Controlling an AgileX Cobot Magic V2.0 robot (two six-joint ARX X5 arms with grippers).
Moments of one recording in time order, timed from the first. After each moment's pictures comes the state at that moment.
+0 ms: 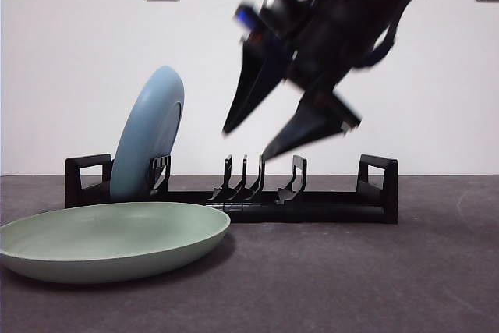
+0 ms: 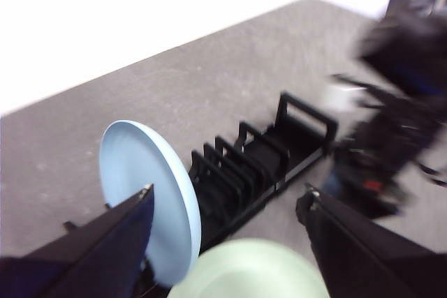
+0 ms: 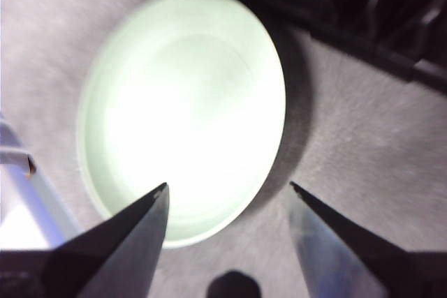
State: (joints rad) left arm -0.40 0.83 1.04 -0.56 0.21 0.17; right arm 0.59 1.71 1.18 -0.45 -0.47 0.17
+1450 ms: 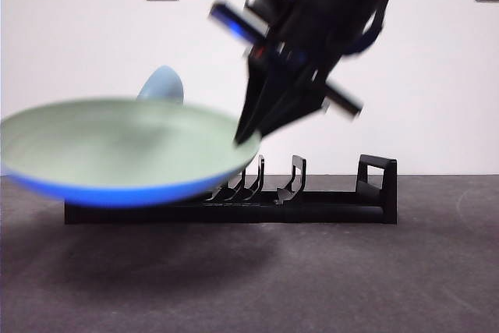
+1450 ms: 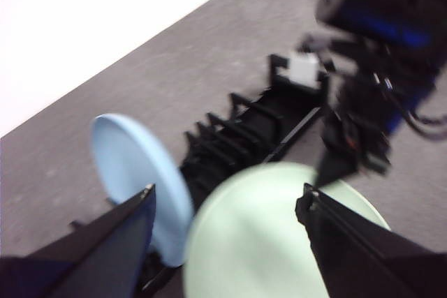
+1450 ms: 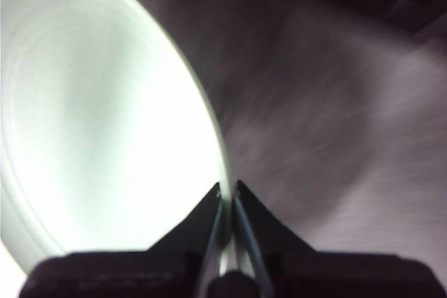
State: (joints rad) left arm -0.61 0.83 1.04 -0.62 0.02 0.26; right arm 0.66 1.62 1.18 -0.51 -0.29 0.26
